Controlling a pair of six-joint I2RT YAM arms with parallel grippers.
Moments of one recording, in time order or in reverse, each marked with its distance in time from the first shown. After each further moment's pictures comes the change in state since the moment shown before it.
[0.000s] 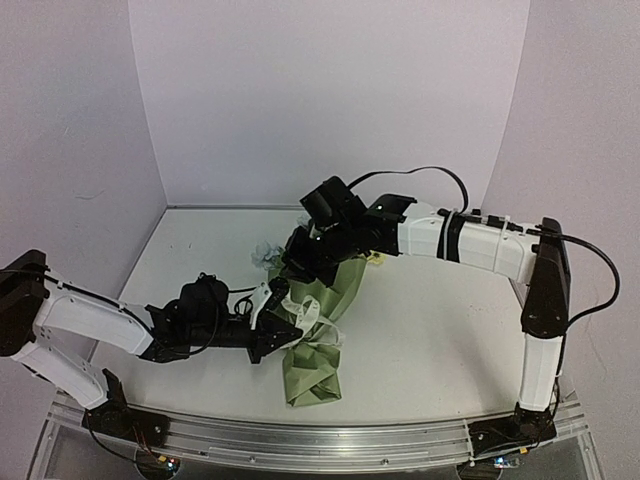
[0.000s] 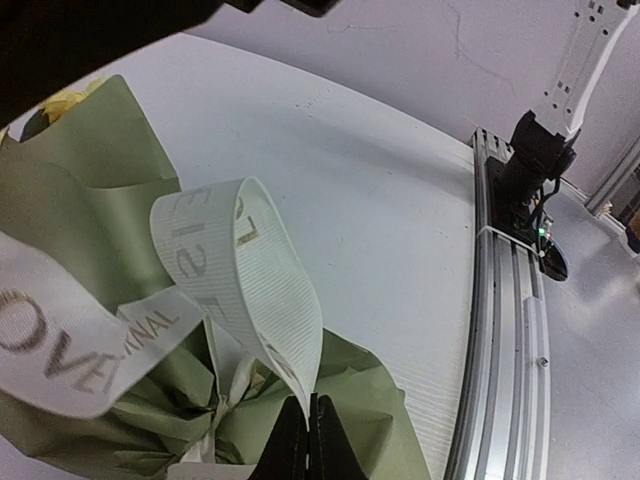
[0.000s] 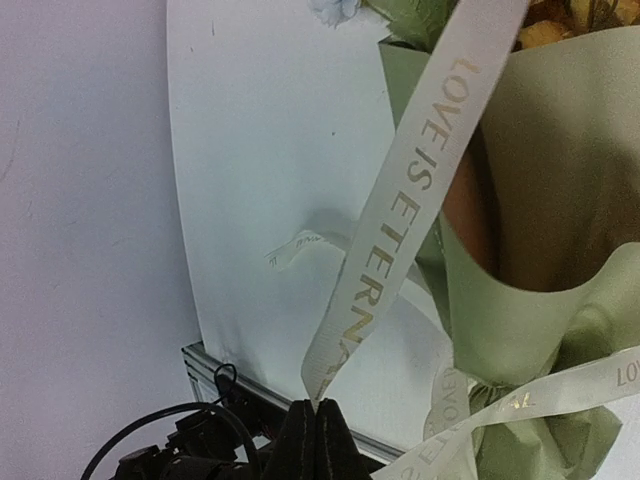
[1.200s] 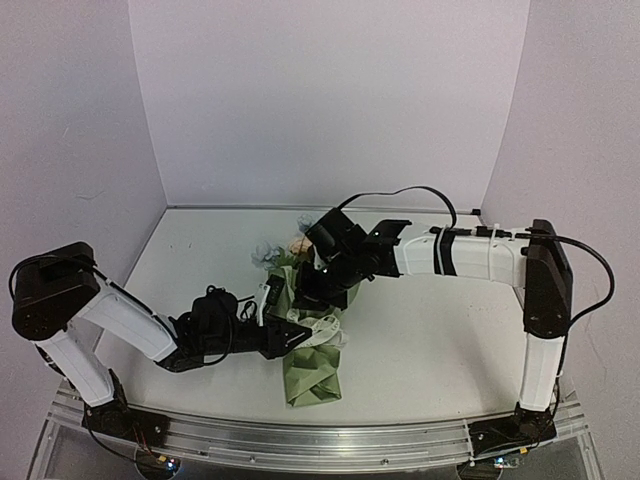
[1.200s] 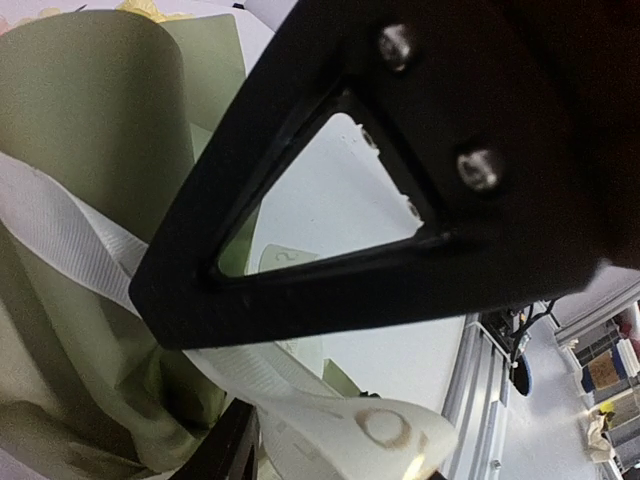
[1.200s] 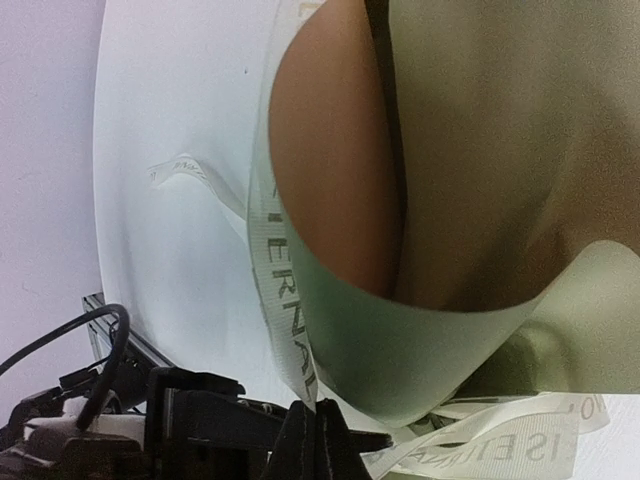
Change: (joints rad) left arm -0.002 0.234 -0.026 0.312 -0.079 -0.428; right arm 0.002 -0.011 -0.195 0.040 -0.042 -0.223
